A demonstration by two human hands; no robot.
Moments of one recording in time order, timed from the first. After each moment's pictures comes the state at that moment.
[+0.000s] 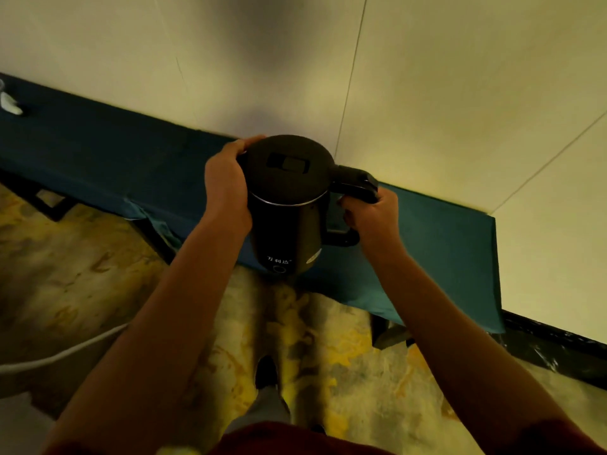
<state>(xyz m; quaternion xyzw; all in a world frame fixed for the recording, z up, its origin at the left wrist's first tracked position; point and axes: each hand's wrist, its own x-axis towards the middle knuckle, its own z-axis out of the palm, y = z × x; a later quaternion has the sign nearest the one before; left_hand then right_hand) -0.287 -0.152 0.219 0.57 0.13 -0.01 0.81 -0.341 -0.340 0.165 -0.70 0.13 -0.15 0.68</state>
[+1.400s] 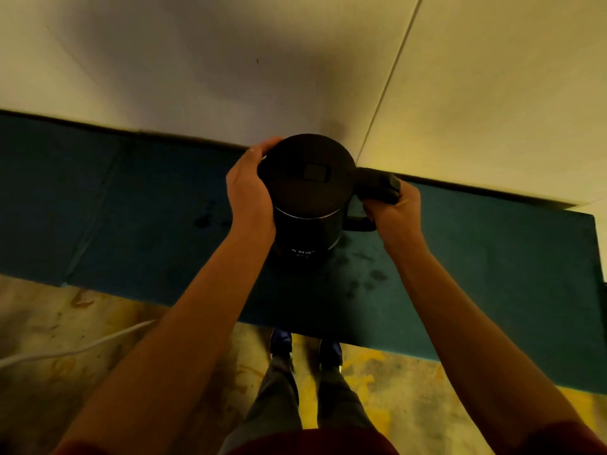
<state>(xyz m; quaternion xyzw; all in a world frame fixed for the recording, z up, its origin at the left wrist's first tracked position) 0.042 -0.205 0.082 0.61 0.14 -0.09 0.77 -0.036 -0.386 0.036 -0.74 0.21 -0.16 0.61</state>
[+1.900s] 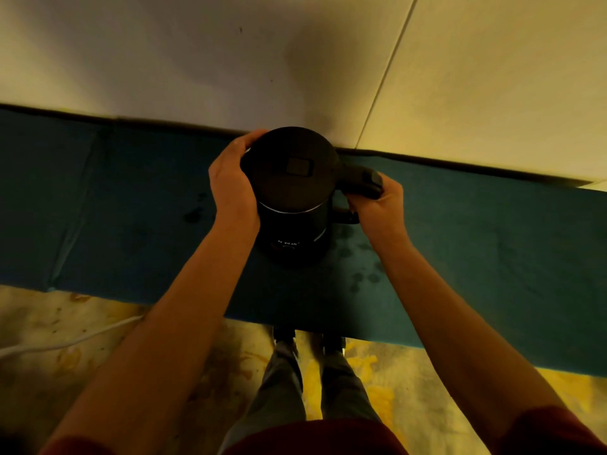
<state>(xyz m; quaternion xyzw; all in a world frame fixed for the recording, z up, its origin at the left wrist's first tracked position) 0.083 -0.201 0.036 0.63 0.14 -0.11 0.76 -0.012 -0.372 -0.010 -0.72 0.21 -0.16 0.64</state>
